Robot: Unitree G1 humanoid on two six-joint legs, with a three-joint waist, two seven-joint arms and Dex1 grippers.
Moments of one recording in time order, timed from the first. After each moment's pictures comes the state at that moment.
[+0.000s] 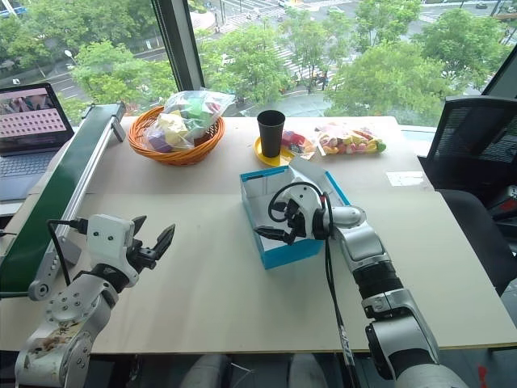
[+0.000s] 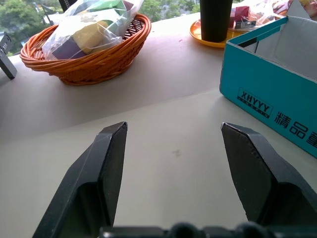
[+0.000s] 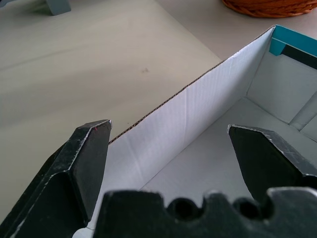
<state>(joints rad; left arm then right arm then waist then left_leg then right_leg) 0.07 0.37 0.19 -0.73 -0.23 0.69 -0.22 -0.69 -0.39 0.18 0.35 0.18 0.30 1.00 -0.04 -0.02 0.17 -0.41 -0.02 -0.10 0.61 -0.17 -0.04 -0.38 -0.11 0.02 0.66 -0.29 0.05</state>
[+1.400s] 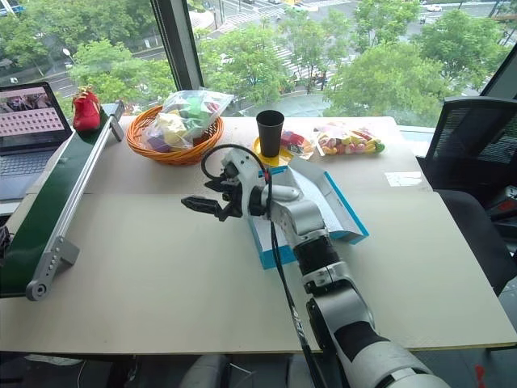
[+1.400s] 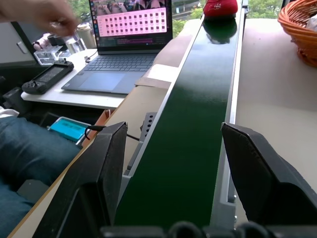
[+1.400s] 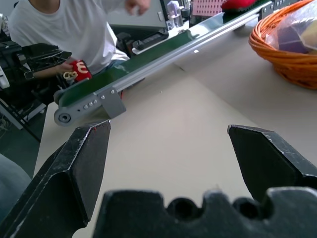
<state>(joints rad) 0.00 0.63 0.84 -0.08 -0.33 0.54 -0.26 -0.90 -0.03 0.14 0.40 0.28 0.56 0.84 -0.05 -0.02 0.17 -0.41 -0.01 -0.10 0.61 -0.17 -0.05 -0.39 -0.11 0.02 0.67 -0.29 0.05</state>
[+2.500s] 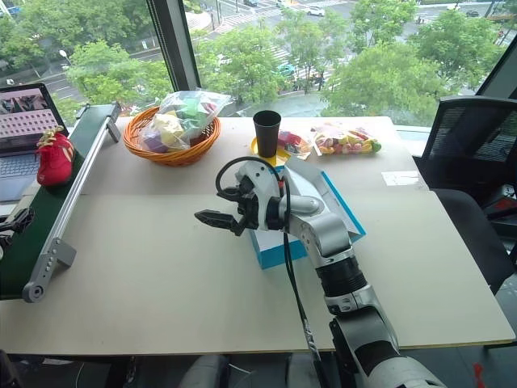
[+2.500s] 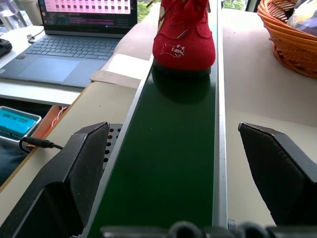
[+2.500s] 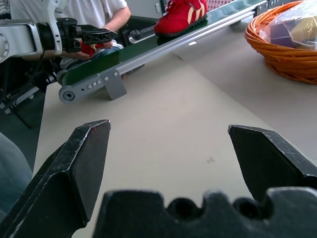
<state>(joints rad) -0.41 0.88 0.64 0.74 -0.34 0.31 -0.46 -0.76 -0.16 0.18 0.07 0.34 0.69 0.82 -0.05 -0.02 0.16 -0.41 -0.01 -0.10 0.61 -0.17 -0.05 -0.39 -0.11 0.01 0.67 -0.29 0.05</state>
